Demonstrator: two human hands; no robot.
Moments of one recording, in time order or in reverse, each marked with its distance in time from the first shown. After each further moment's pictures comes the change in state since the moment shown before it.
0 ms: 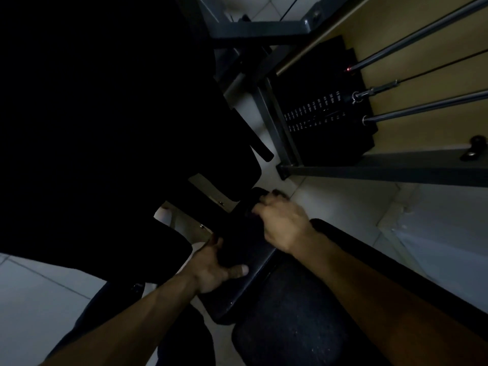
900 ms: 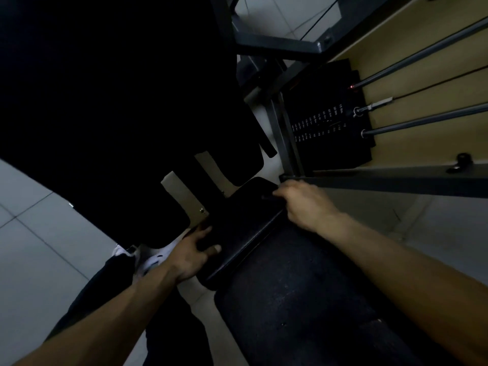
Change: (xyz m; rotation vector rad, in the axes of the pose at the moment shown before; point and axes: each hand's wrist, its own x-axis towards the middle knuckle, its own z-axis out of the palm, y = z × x) left_hand -0.031 -0.042 0.048 -0.208 0.329 0.050; right_hand -0.044 0.039 -0.030 -0.148 0.060 -0.065
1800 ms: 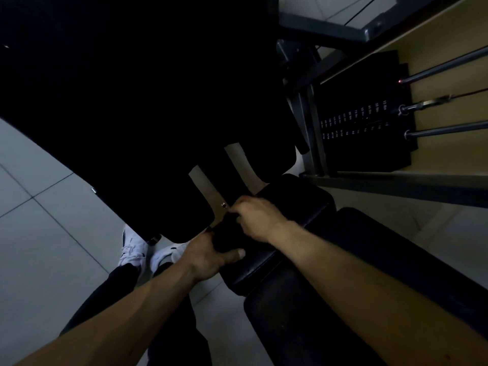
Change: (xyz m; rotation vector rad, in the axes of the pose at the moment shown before) left_hand 0.008 -0.031 -0.007 -0.207 0.006 0.005; right_hand 0.080 -0.128 0.081 0.090 -0.167 -0.202
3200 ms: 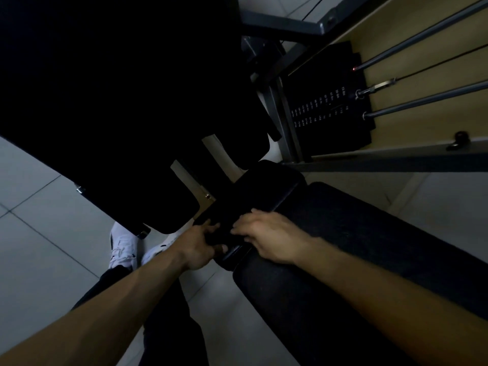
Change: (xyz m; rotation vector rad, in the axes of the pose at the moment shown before) left_hand -0.012 0.004 -0.009 0.424 -0.209 0.016; right_hand -0.128 -0.007 -0.008 0.091 0.056 -0.189
